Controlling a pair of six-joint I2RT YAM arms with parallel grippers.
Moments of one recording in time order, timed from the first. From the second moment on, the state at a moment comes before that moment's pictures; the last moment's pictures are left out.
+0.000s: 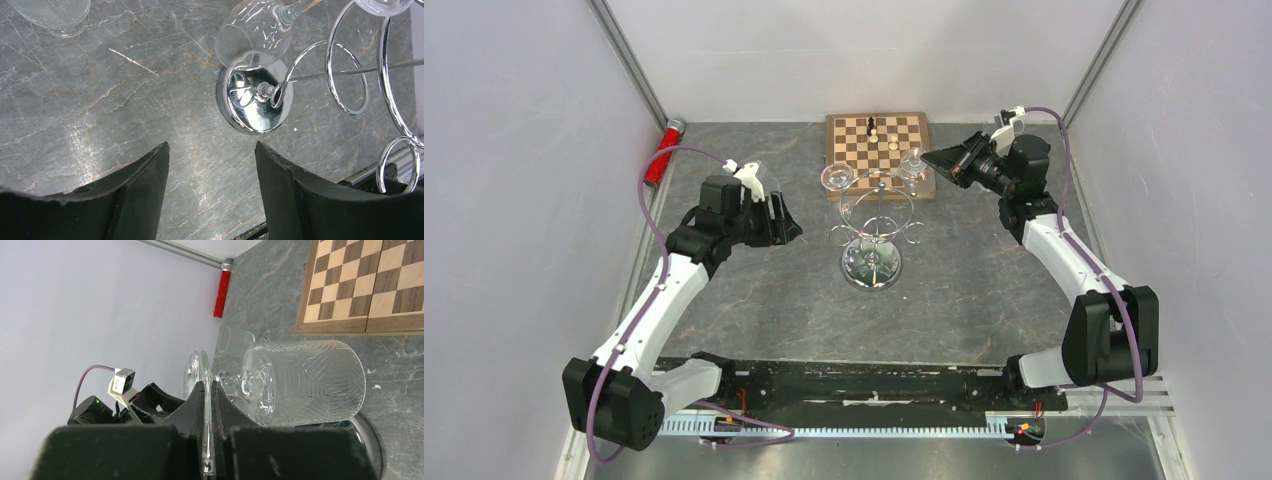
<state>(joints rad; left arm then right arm) -0.27 1.11 0.96 -0.52 0.26 -0.35 0.12 1.41 1.01 0.28 -0.62 1.05</state>
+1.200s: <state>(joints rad) -0.28 1.05 0.97 -0.58 0.27 -0.36 0.07 1.07 0.98 0.14 -0.53 0.81</state>
